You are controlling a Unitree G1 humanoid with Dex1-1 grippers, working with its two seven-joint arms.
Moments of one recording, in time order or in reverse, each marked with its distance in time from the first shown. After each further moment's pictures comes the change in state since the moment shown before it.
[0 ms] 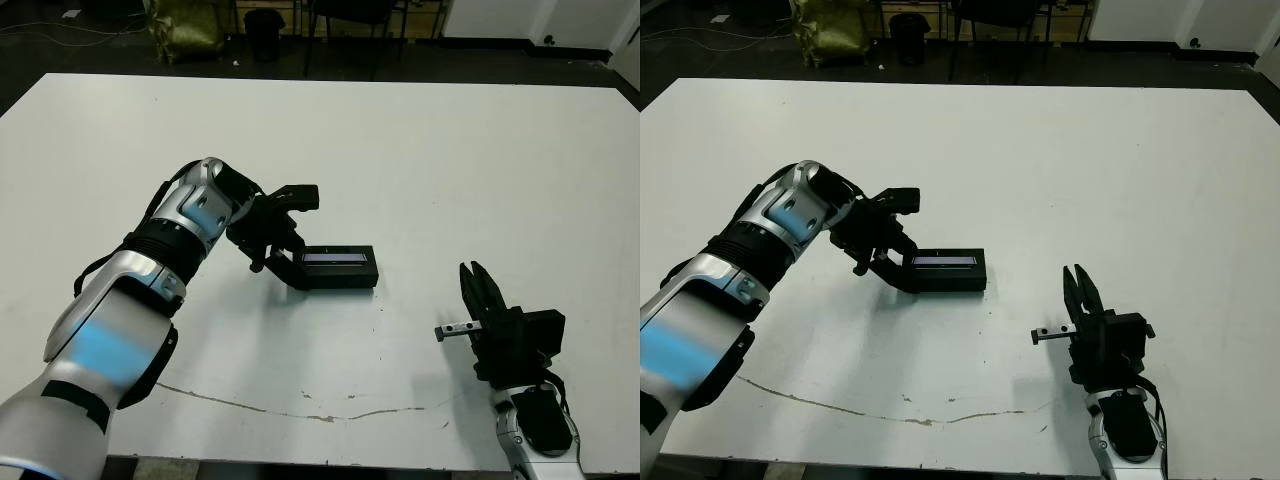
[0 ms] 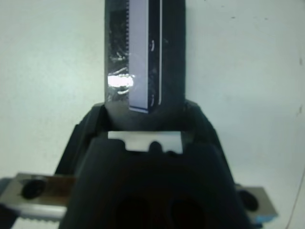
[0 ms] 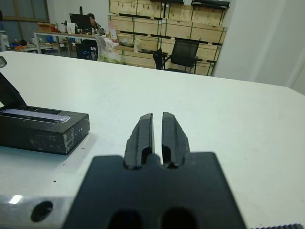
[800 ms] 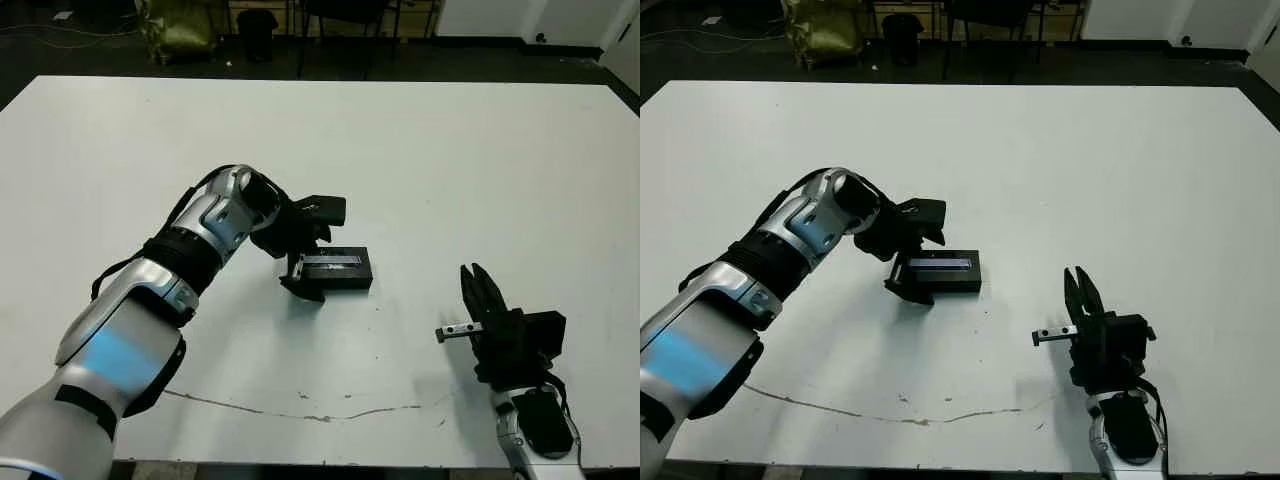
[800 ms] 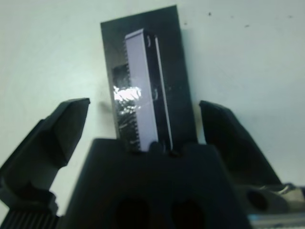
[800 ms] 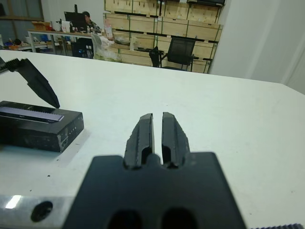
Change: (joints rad) left arm 0.029 0.002 -0.057 -0.080 0.033 -0.156 0.120; right arm 0.008 0.002 0.000 0.002 -0.005 -0.001 -0.001
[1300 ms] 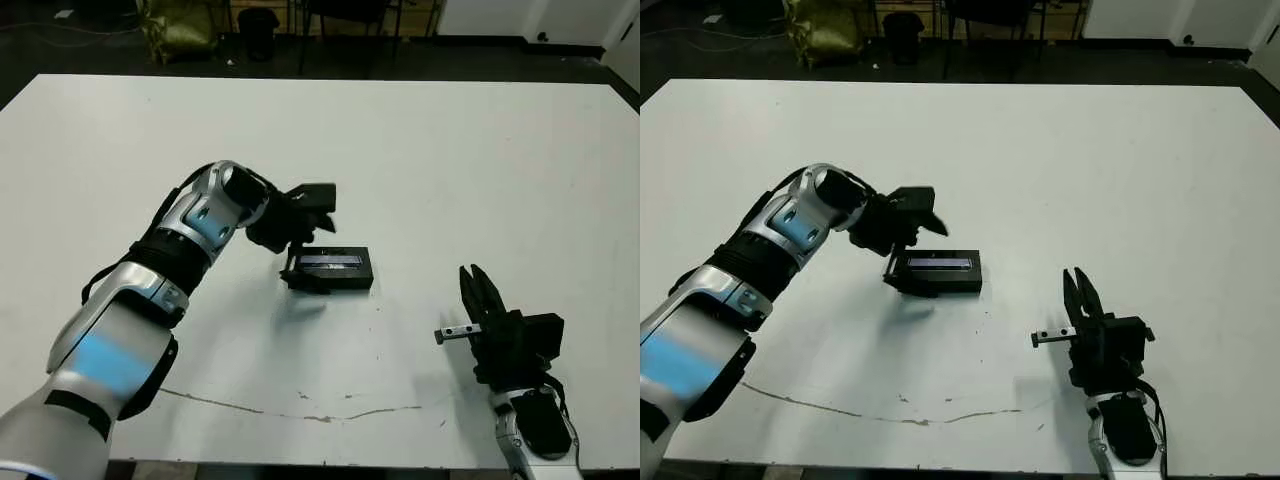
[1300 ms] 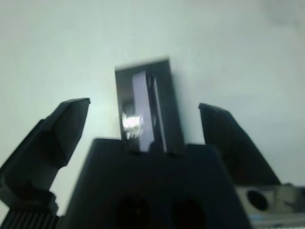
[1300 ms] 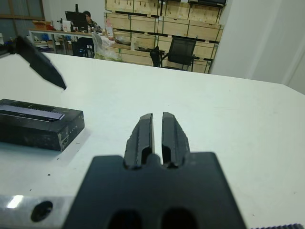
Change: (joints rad) left arm 0.023 -0.018 0.106 -0.076 -0.148 -0.012 -0.043; right arm 0.002 0.000 0.003 0.009 -0.008 -0.015 -0.002
